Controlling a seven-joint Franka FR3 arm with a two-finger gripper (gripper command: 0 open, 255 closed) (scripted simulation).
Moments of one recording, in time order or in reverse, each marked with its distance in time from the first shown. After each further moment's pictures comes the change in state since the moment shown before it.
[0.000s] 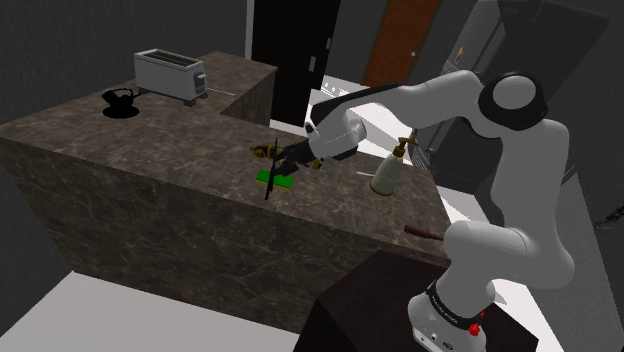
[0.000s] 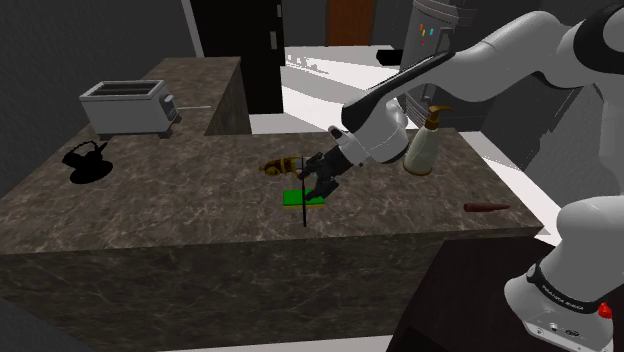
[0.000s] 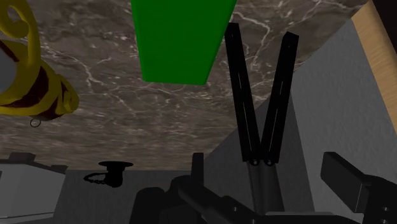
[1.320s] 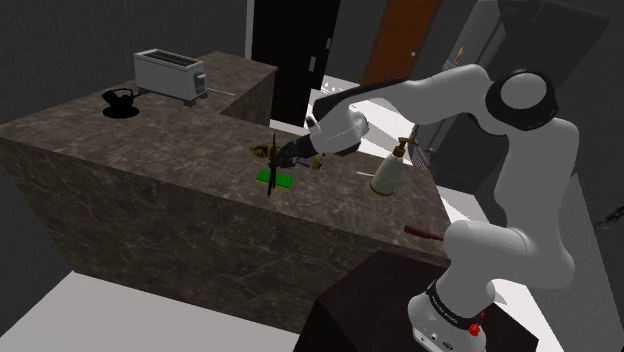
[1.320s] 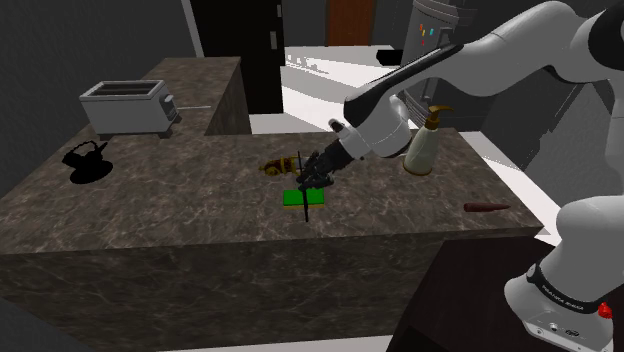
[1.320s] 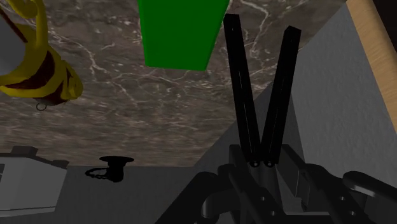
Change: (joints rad) arm -0.014 0.069 0.004 -0.005 -0.010 -0.048 0.056
